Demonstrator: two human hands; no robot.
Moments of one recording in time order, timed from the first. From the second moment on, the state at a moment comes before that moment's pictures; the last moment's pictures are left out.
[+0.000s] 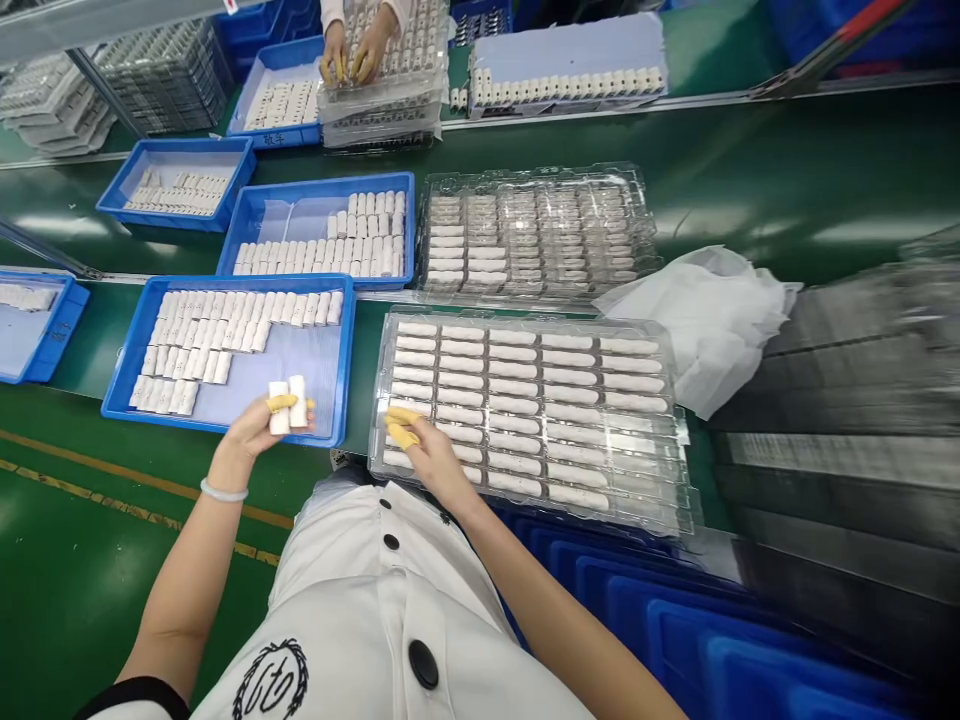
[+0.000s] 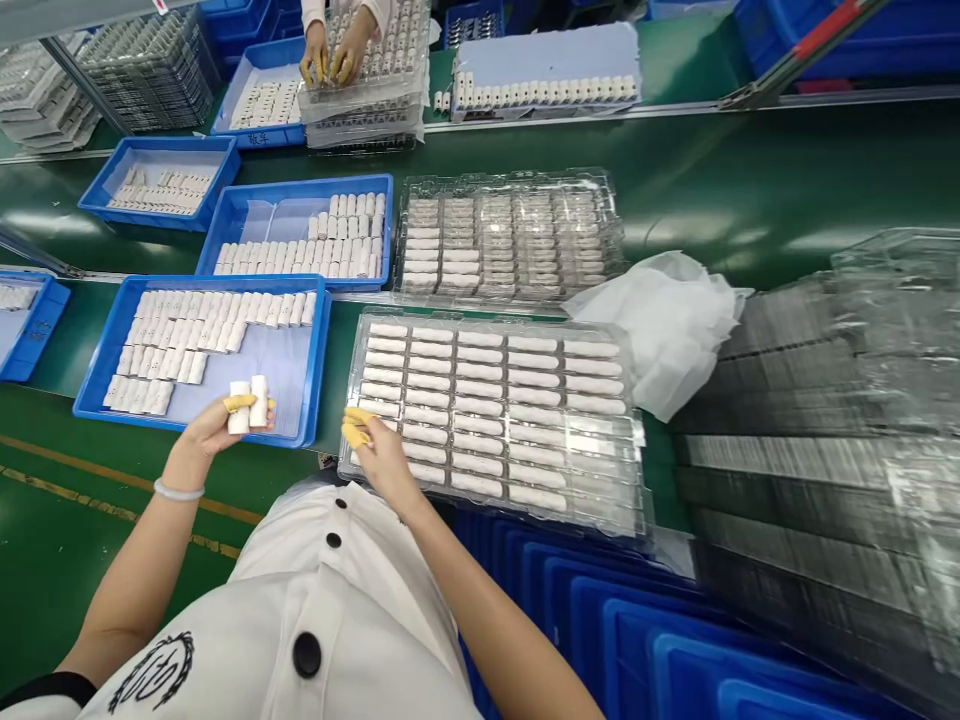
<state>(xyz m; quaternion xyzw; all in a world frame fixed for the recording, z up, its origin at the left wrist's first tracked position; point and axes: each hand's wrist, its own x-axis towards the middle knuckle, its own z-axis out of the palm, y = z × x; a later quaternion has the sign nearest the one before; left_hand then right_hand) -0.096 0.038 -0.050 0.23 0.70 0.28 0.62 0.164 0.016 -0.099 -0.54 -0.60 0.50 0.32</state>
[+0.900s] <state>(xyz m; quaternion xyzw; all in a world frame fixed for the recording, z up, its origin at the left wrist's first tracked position) 0.022 -0.004 0.007 0.74 0.47 0.41 0.26 0.184 -0.006 -0.016 -0.41 -0.69 0.27 0.52</state>
